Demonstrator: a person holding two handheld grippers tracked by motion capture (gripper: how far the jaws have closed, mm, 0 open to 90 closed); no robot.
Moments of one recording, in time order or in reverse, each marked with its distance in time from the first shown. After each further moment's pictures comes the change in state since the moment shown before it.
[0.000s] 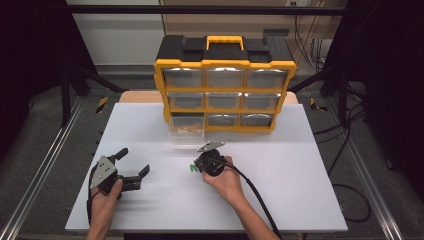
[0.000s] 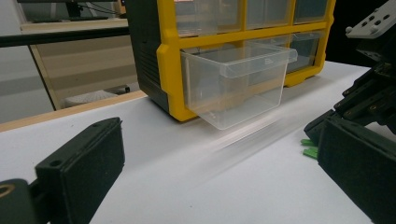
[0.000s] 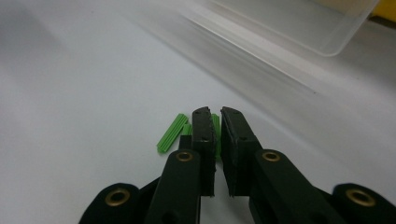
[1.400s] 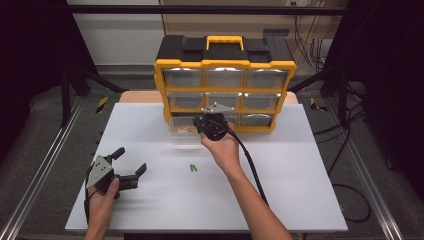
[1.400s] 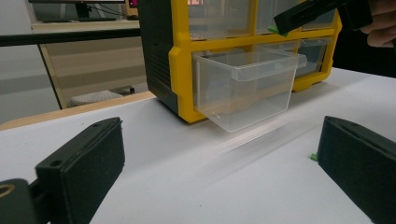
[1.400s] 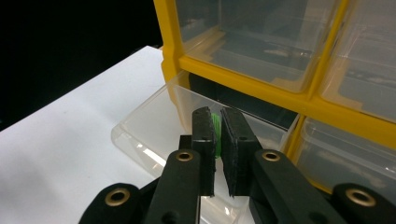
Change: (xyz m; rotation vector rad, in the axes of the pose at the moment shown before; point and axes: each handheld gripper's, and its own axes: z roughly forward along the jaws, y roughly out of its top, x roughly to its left) left arm 0.006 0.000 -0.004 -0.012 0.019 -0.021; right arm -0.029 0.097 -0.039 -0.287 -0.070 0.078
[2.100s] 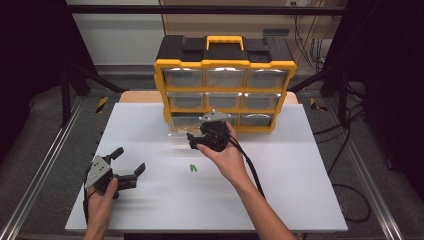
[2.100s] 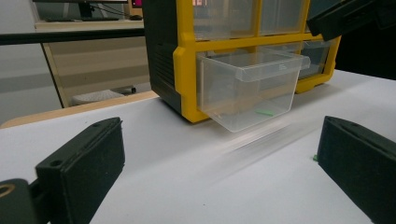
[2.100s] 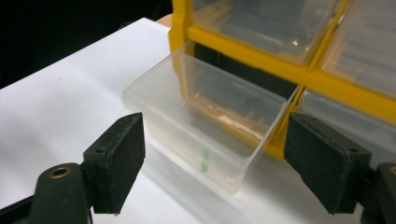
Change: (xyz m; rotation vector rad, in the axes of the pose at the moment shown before) left arm 0.003 -0.001 -0.002 -0.003 0.009 -0.011; right arm 0.020 -0.010 -0.025 0.086 -0.037 -0.067
